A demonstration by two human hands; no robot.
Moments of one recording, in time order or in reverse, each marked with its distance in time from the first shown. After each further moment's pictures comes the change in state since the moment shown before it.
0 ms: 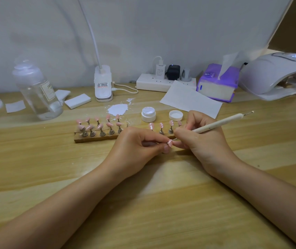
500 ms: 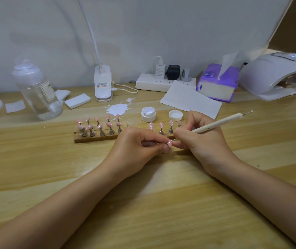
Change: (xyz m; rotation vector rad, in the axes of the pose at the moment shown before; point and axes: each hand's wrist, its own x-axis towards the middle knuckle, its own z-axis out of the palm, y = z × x) left_hand 0.000 0.001 -0.001 0.020 -0.010 0.020; right_hand -0.001 0.000 0.000 -0.026 -0.009 0.005
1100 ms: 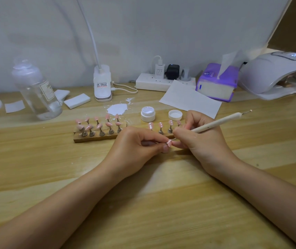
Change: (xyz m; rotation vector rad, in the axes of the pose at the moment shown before) left_hand 0.001 -0.001 0.000 0.000 -0.003 -0.002; right_hand 0.001 0.001 0.000 0.011 -0.013 0.002
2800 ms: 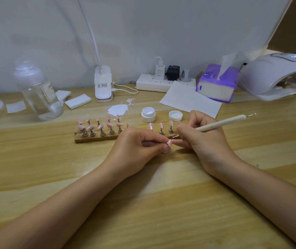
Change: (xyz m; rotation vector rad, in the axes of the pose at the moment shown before) left_hand 0.000 0.000 0.001 -0.022 0.019 0.001; right_hand 0.001 -0.002 0.000 0.102 0.046 0.035
